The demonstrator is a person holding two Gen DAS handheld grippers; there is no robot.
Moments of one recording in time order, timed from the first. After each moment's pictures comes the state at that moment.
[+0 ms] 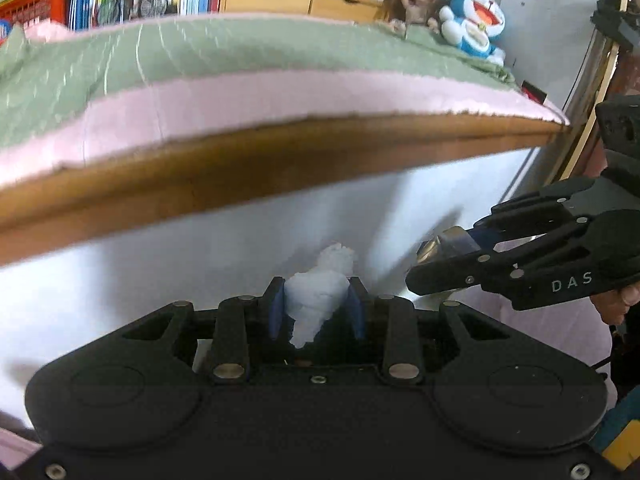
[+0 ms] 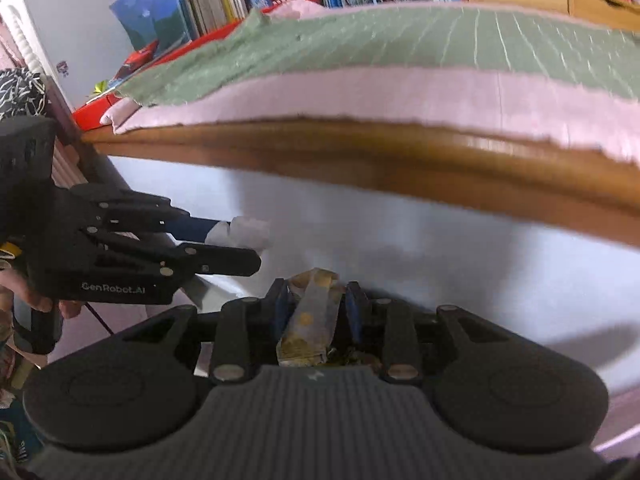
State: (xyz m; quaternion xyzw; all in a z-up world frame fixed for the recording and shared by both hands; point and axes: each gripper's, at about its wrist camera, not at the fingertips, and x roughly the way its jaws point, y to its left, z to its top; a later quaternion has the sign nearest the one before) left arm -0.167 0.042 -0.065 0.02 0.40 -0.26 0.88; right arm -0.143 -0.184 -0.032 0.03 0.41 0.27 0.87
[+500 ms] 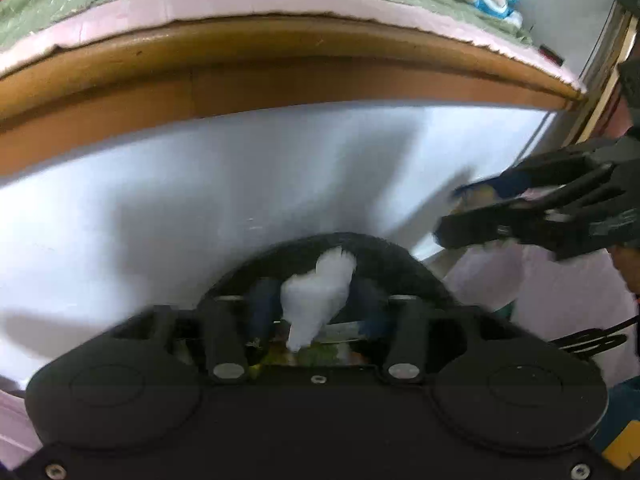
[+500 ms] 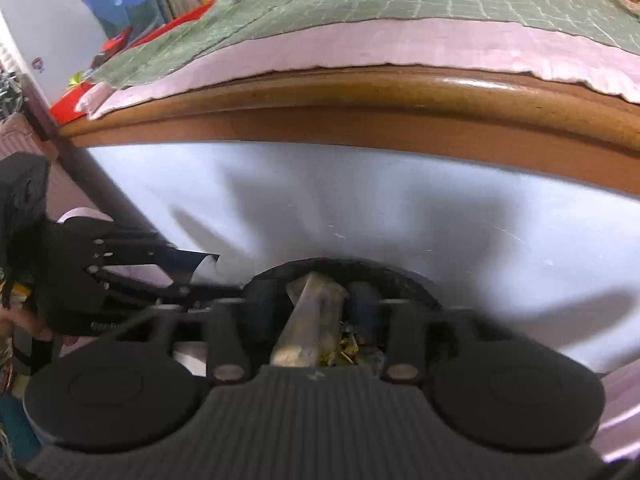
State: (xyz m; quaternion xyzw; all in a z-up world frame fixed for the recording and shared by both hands) left arm -0.176 0.041 -0.109 0.03 0.44 -0.23 0.87; right arm -0.144 -0.183 -0.050 0.04 0.44 0.22 0.87
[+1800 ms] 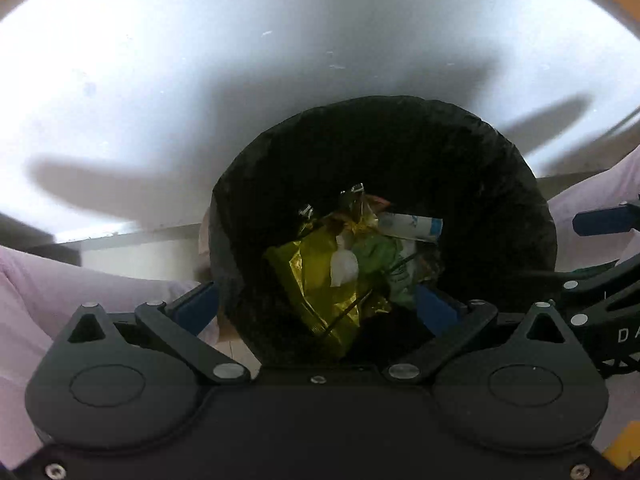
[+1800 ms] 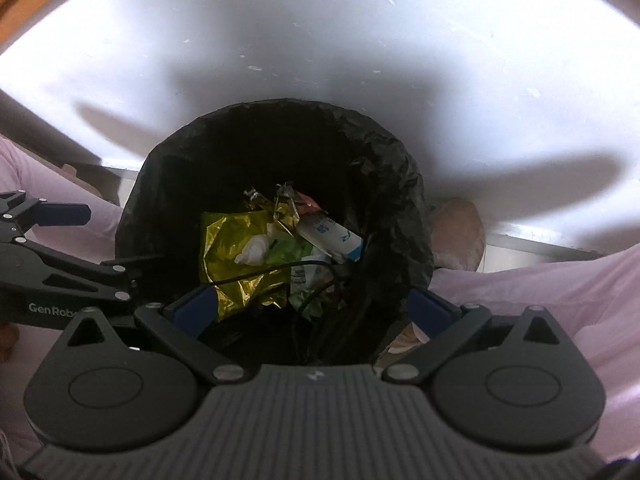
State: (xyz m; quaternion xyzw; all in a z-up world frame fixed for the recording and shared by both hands) left arm -0.173 0.026 -0.195 0.03 0.61 -0.07 0.79; right arm -0.141 -0.171 -0.148 0.00 0.62 0.12 0.78
